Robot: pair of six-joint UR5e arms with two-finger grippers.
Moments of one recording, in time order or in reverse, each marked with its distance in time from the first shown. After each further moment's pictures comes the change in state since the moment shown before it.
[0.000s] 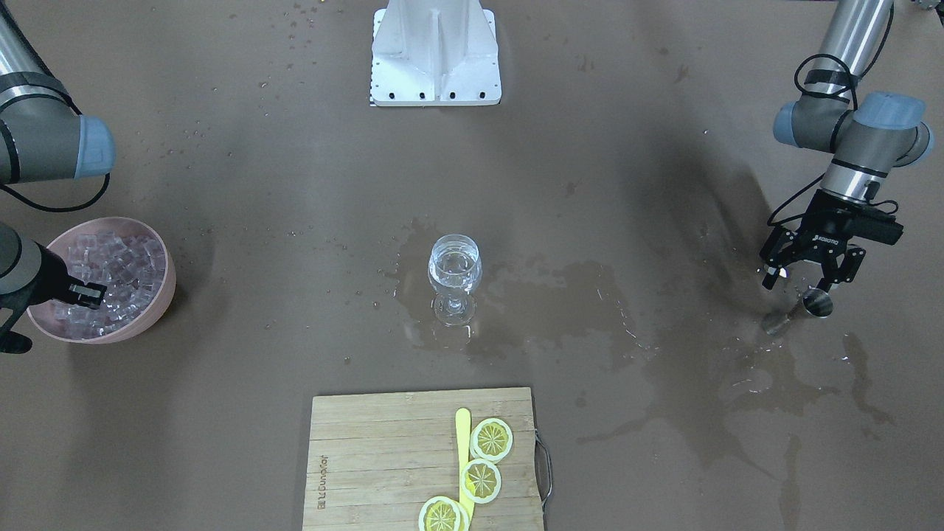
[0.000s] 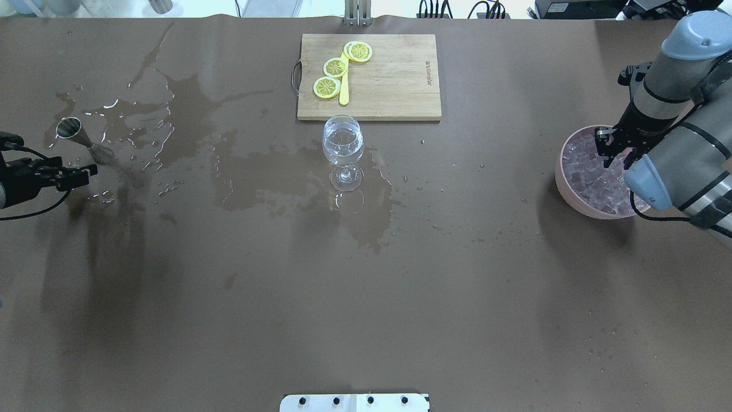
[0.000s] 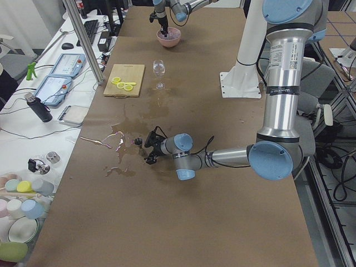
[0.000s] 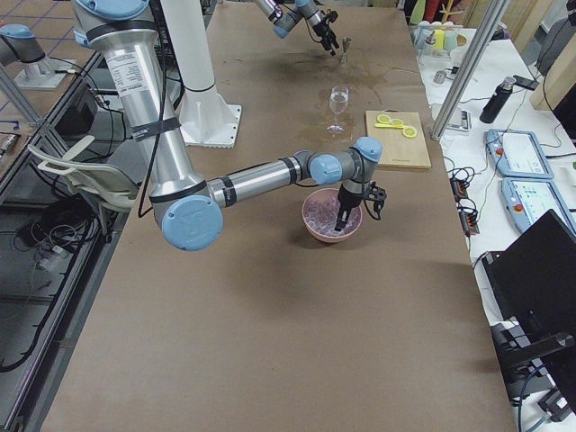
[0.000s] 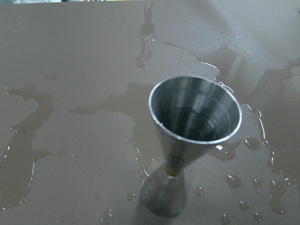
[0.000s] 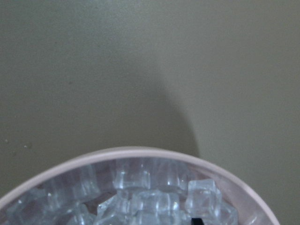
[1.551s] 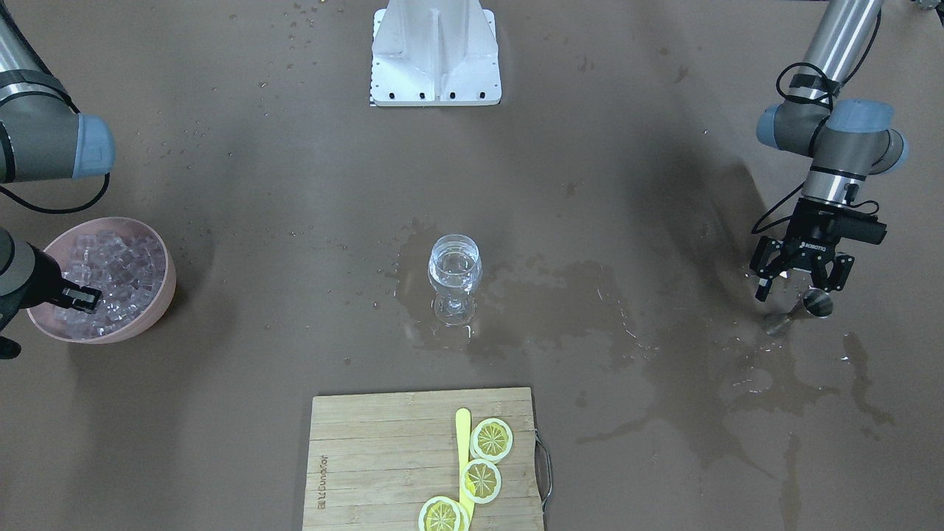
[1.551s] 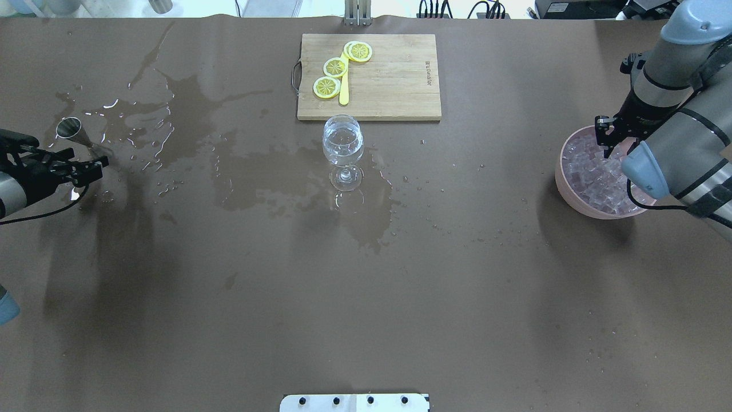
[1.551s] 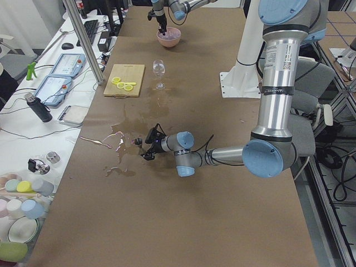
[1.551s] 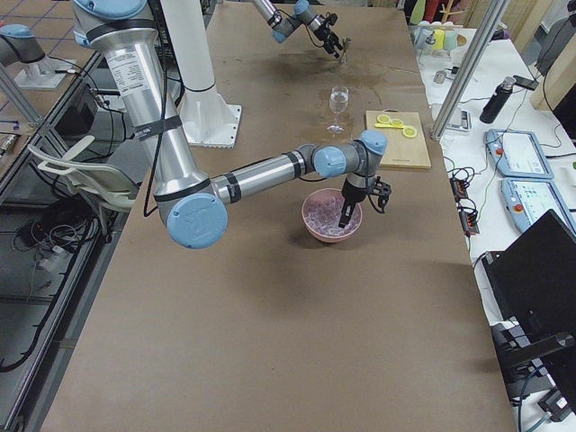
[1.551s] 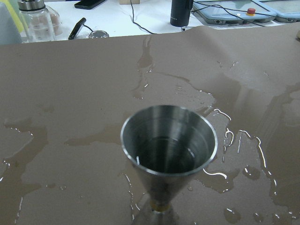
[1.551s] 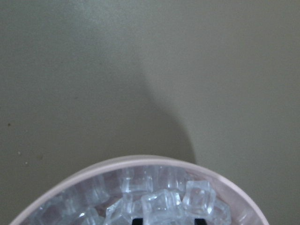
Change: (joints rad) left arm 0.059 -0.031 0.022 -0.025 0.159 0.011; right arm 0.017 0.036 0.008 -0.070 -0.019 0.010
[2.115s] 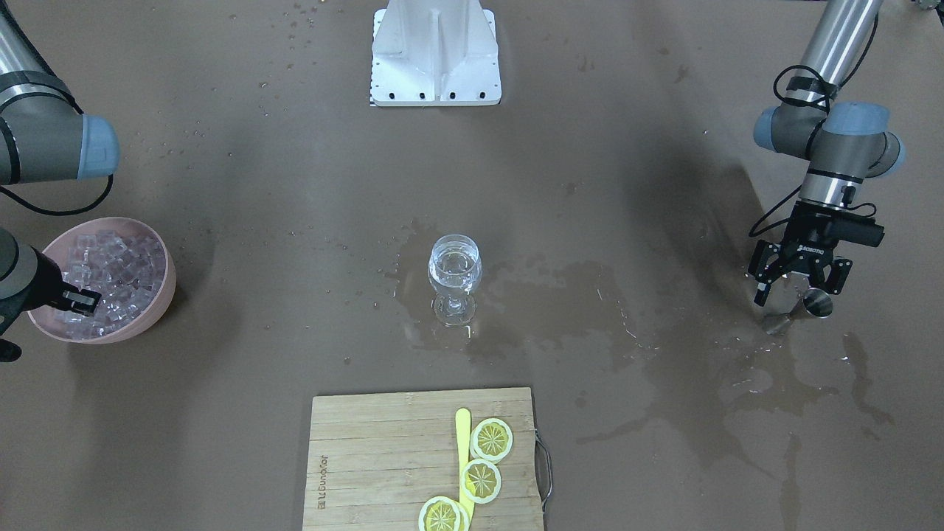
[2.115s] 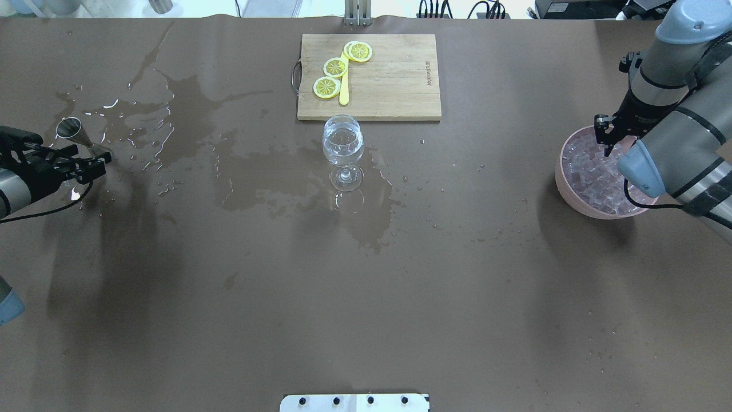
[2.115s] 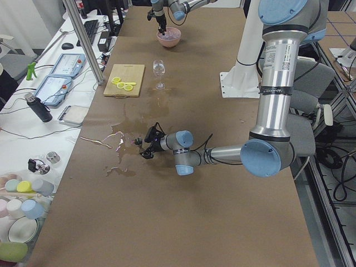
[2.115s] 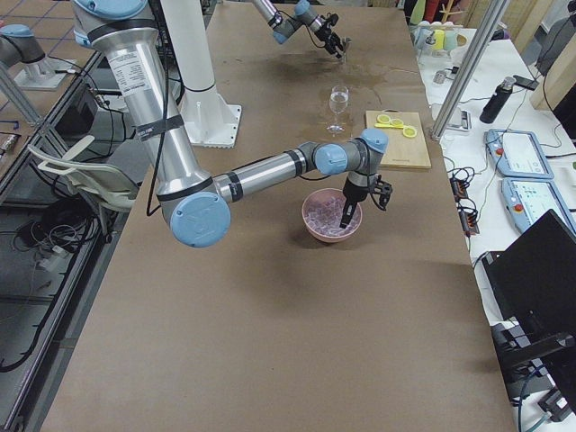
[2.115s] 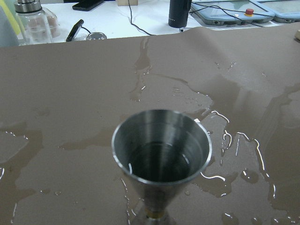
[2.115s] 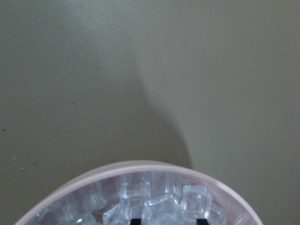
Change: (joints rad) left arm 0.001 -0.015 0.003 0.003 0.018 0.005; right arm -0.007 0.011 -0.004 -0.011 -0.023 -0.001
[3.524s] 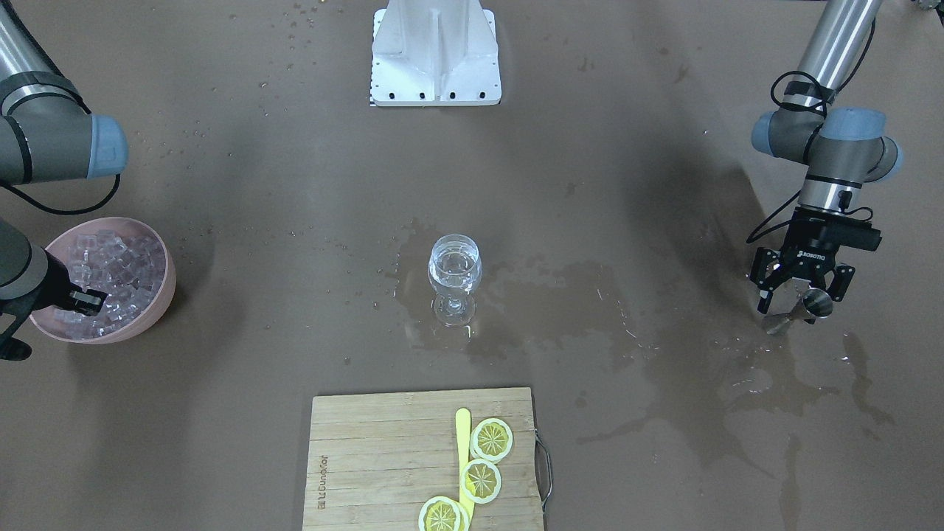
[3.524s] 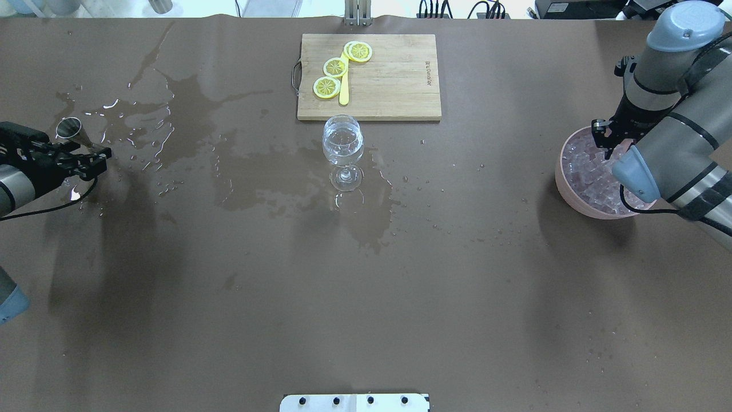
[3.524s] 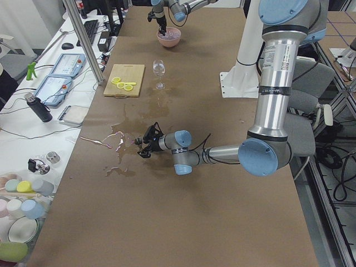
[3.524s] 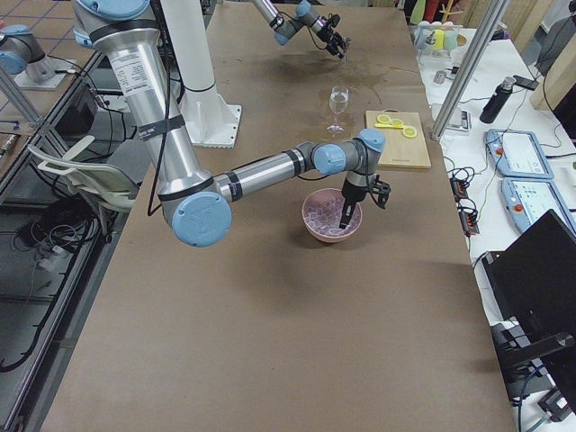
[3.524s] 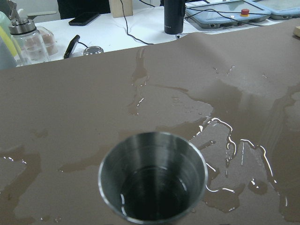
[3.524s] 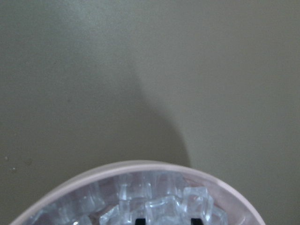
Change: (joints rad) left arm -0.005 -0.019 0.022 0.000 0.023 0.076; right arm -0.018 -0.004 0.000 -0.001 -0.036 0.000
